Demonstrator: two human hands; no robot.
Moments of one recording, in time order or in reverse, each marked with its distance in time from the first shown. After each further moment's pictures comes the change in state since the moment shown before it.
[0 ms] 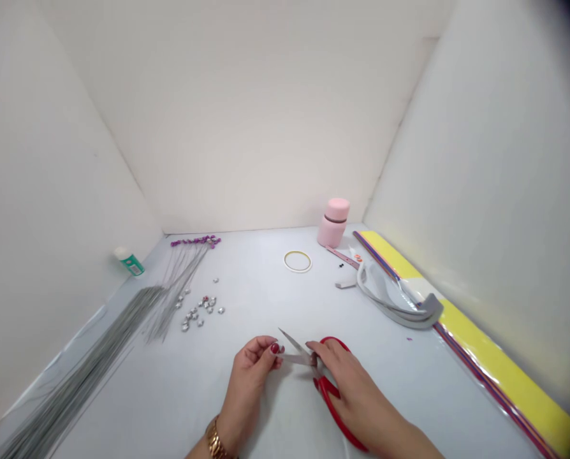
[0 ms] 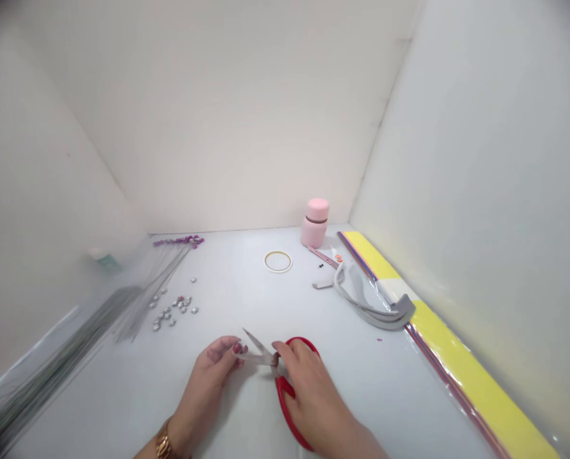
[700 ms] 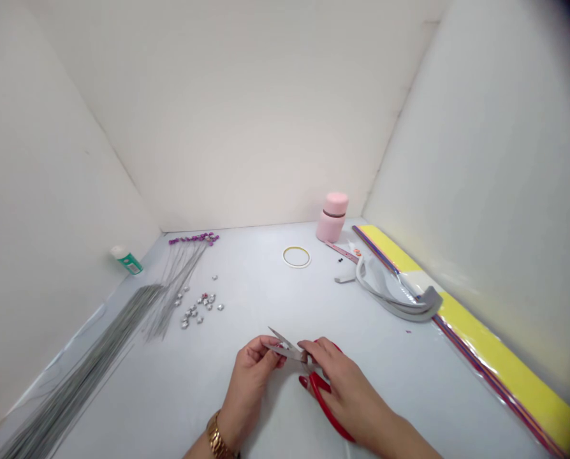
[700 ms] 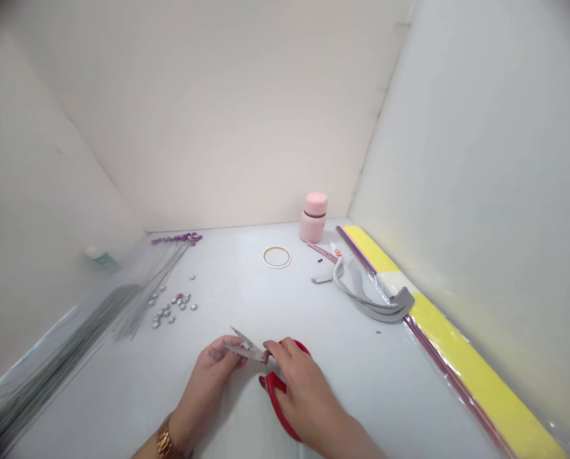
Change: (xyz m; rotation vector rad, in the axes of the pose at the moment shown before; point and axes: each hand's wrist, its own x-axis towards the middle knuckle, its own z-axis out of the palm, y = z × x) left_hand -0.005 0.004 0.002 0.044 -0.091 0.021; right_hand 0.004 -0.011 0.004 0.070 0.003 -0.014
